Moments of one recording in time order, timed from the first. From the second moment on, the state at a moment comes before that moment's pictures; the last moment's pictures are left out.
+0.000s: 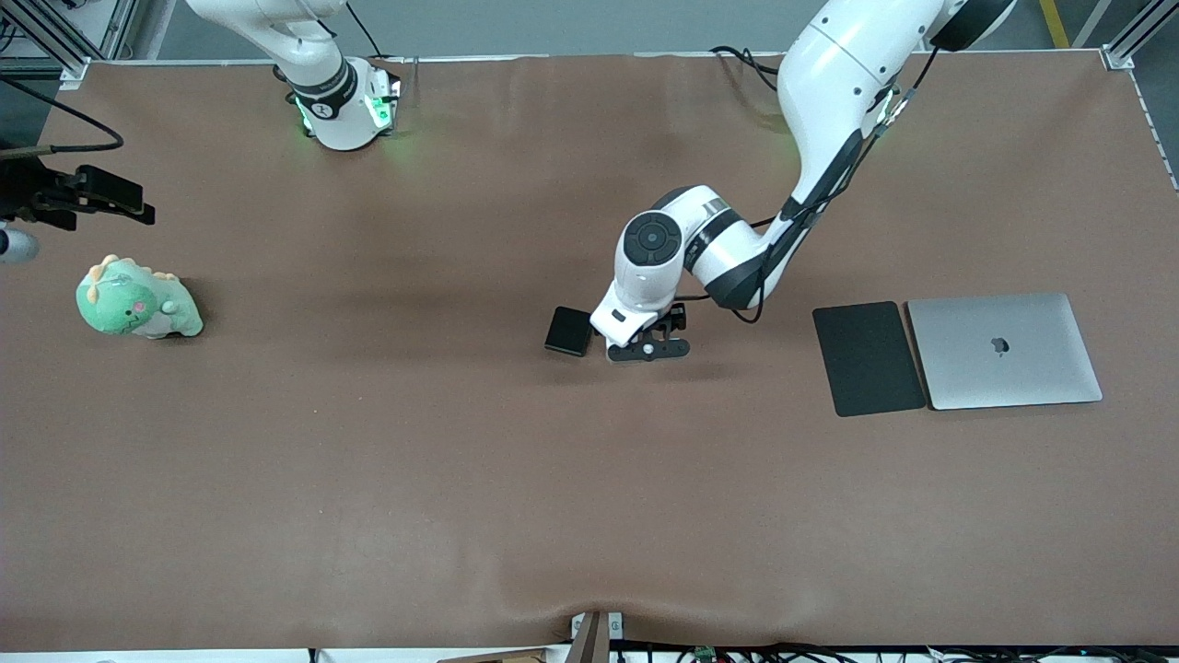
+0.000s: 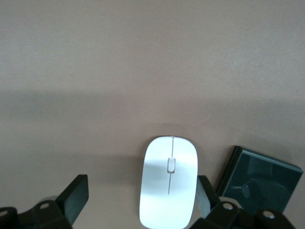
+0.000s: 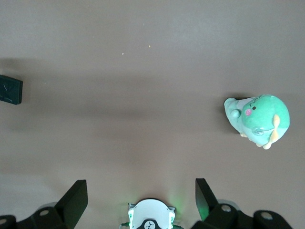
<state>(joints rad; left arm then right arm) -0.44 0.69 -0.35 -1.66 0.29 2.30 -0.96 0.06 0.07 -0.11 -1.45 0.05 1.30 -0.09</state>
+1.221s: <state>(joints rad) -0.55 0.79 -0.28 -1.58 0.30 2.30 -0.98 0.16 0.21 -0.10 -1.46 0.07 1.29 -0.07</state>
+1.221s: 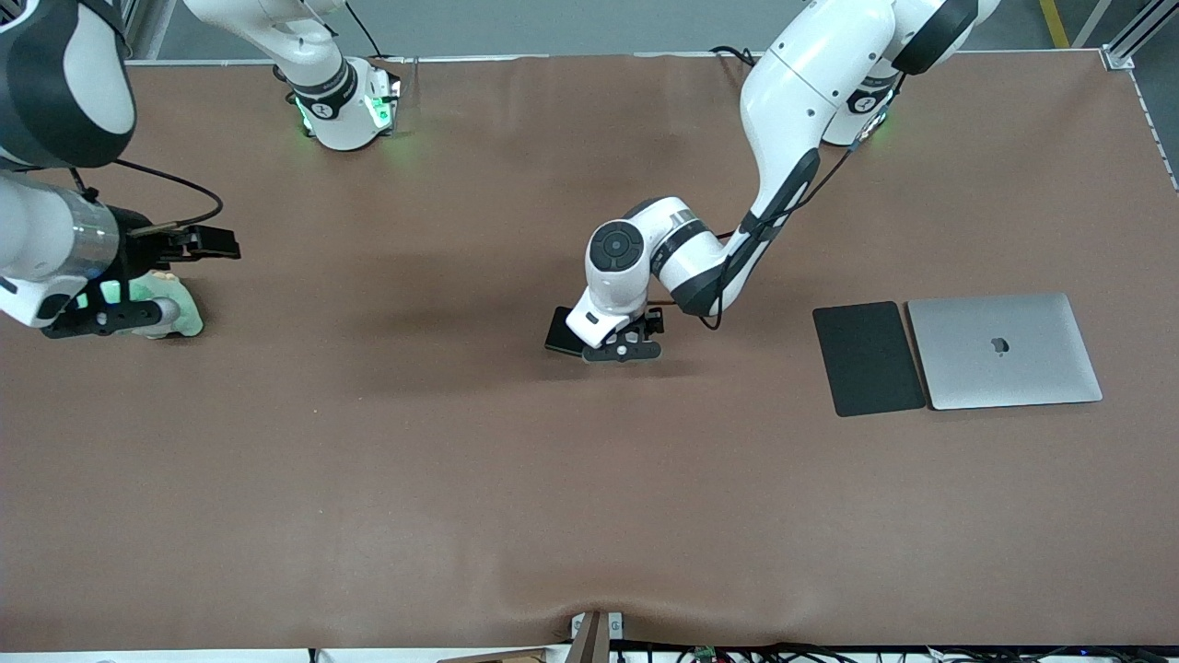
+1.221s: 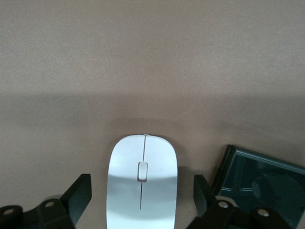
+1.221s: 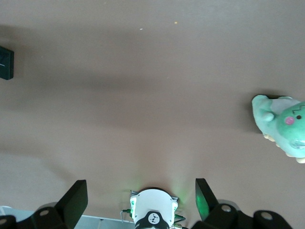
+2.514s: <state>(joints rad) -0.51 0.75 -0.27 -1.54 0.32 2.28 -0.98 0.31 0.26 -0.09 -1.56 0.20 1.46 0.15</state>
